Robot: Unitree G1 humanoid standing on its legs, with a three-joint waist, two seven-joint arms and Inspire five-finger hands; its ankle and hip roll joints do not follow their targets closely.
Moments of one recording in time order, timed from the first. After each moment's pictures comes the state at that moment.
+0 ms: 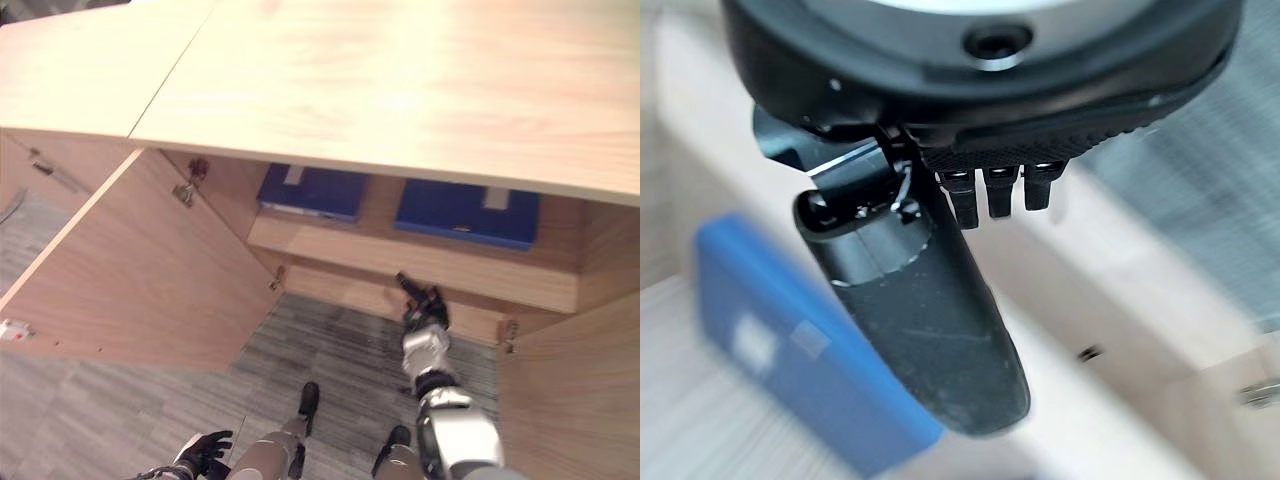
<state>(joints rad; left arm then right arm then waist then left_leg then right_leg) 0.01 0.23 -0.32 1.11 -0.04 -0.05 0.07 -0.38 -0.15 -0.01 0.98 1.14 -0.18 -0.24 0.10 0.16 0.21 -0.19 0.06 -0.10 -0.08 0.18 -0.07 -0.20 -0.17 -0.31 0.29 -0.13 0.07</state>
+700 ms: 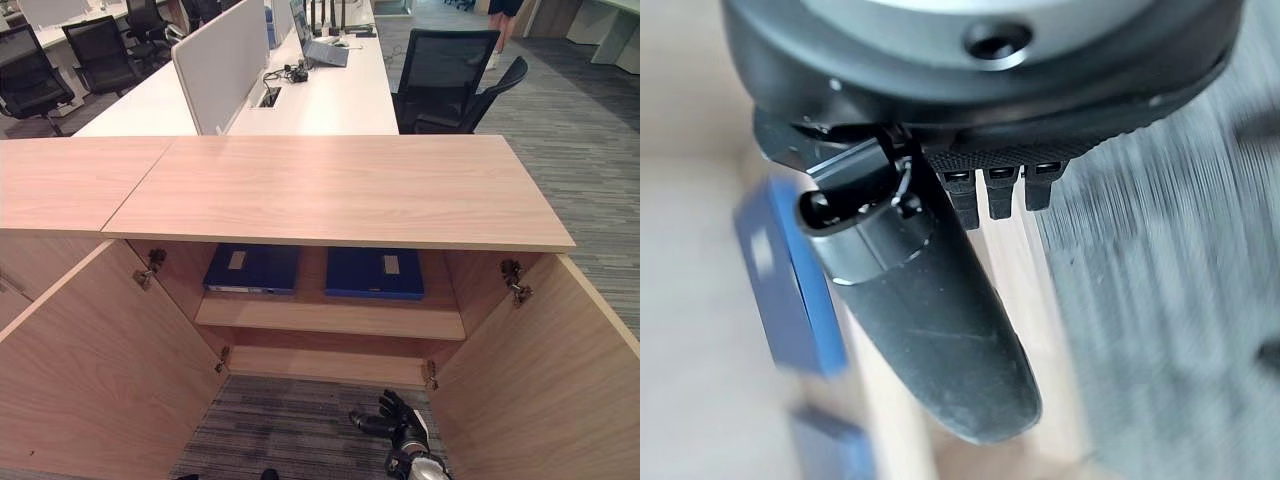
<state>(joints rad) 0.11 0.22 -0.19 1.12 -0.04 -0.03 0.12 0.12 -0.38 0.33 0.65 0.28 -0.08 -0.11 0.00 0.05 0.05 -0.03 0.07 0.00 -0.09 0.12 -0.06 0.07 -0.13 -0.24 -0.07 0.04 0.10</state>
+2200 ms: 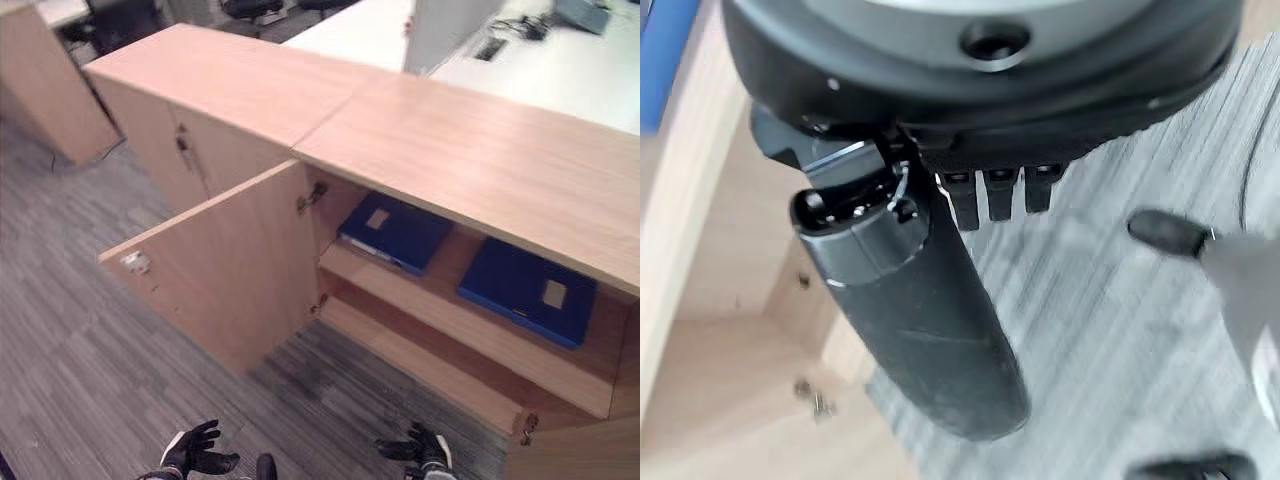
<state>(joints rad) 0.05 0.27 -0.19 1.01 -0.11 -0.13 0.05 0.00 -0.19 0.13 1.08 0.38 -0.07 -0.10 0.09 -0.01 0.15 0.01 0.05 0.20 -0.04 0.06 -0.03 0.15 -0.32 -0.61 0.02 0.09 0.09</state>
